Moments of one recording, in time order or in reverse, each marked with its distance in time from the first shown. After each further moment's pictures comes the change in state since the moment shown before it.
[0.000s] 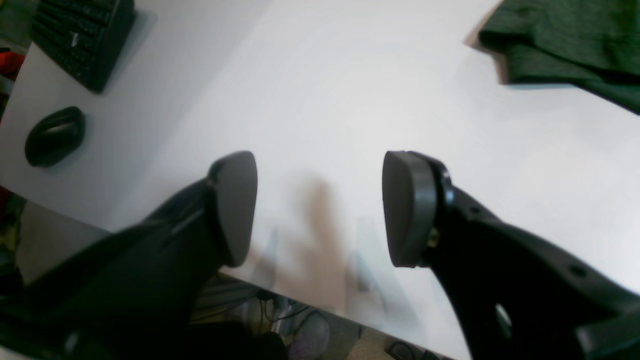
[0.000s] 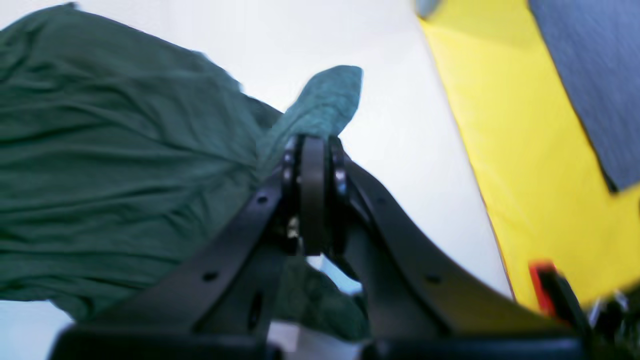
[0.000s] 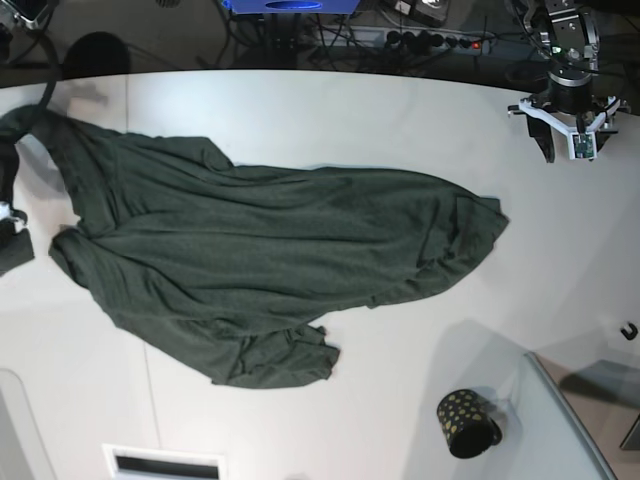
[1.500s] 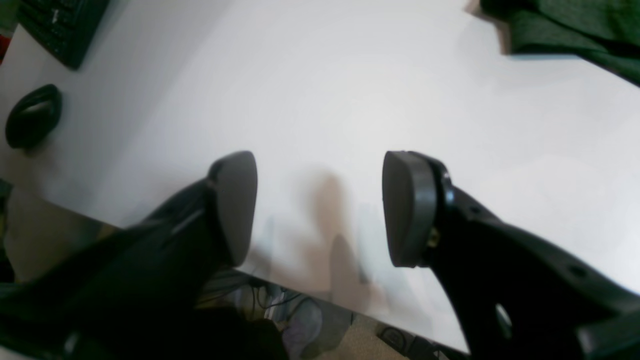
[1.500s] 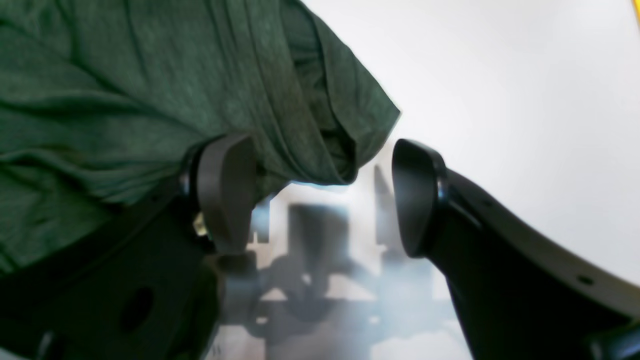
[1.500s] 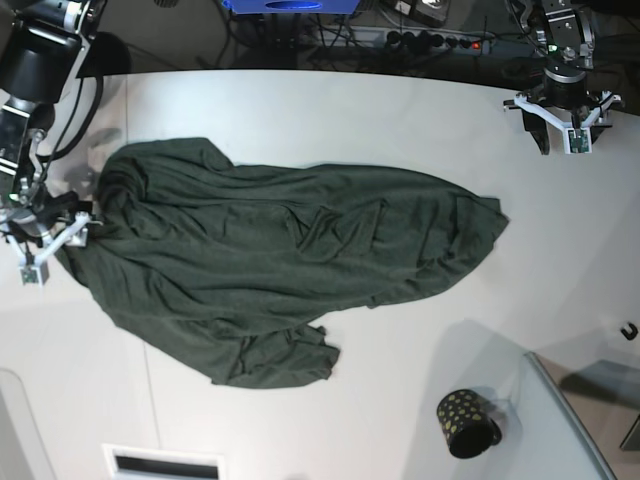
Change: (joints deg) left arm -0.4 0.0 0.2 -2.8 -0.1 0.0 0.0; right arm 14.7 2.2 -13.0 -51.0 -21.8 2.0 25.9
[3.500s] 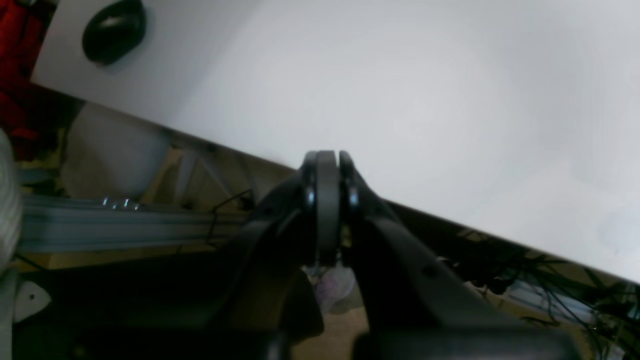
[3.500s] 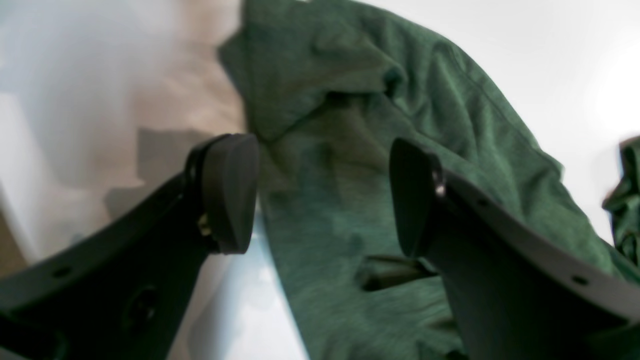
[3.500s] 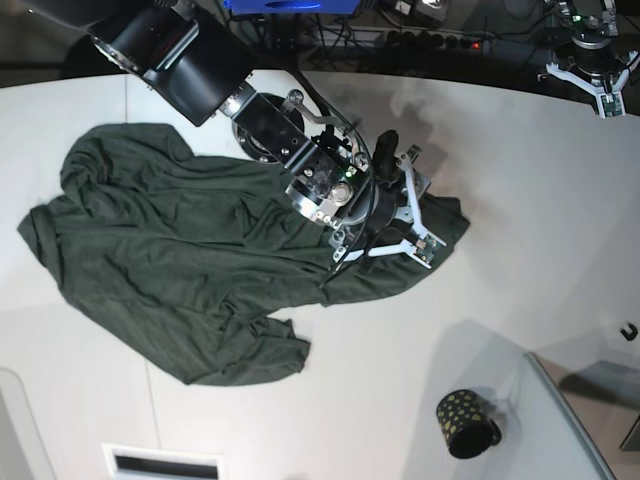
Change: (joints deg) left arm 4.4 0.5 -9.7 -0.1 -0.1 0.0 0.0; right arm 7.7 -18.0 -72.2 3.0 1.1 -14.1 -4.1
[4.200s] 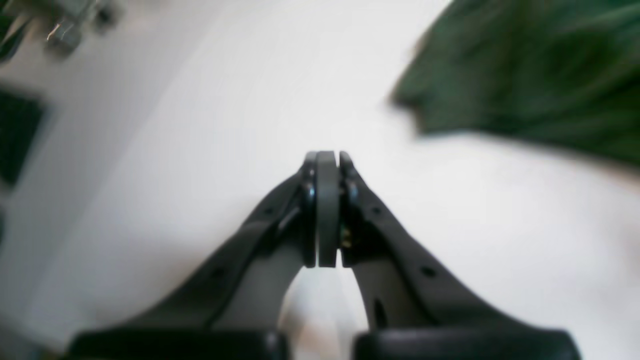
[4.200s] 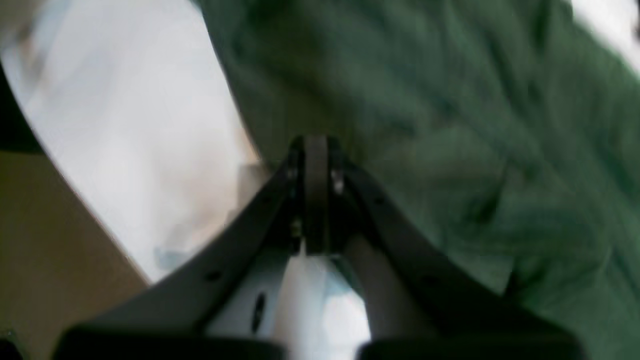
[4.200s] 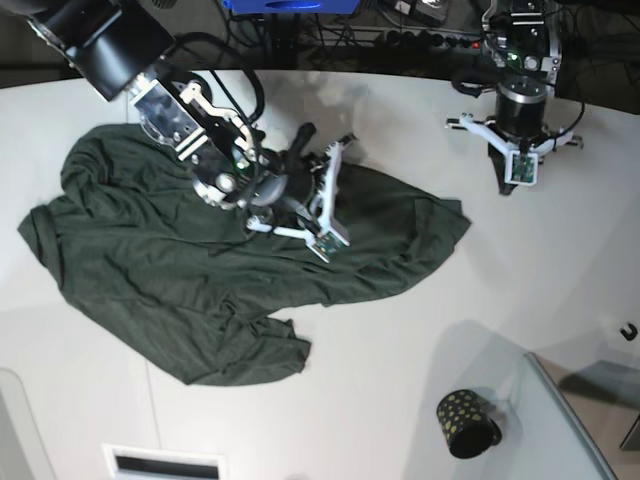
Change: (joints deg) left arm -3.8 0.6 25.4 10.1 1.3 -0.1 0.2; right arm -8.4 15.1 5.6 15.9 20.2 -1.0 -4.3
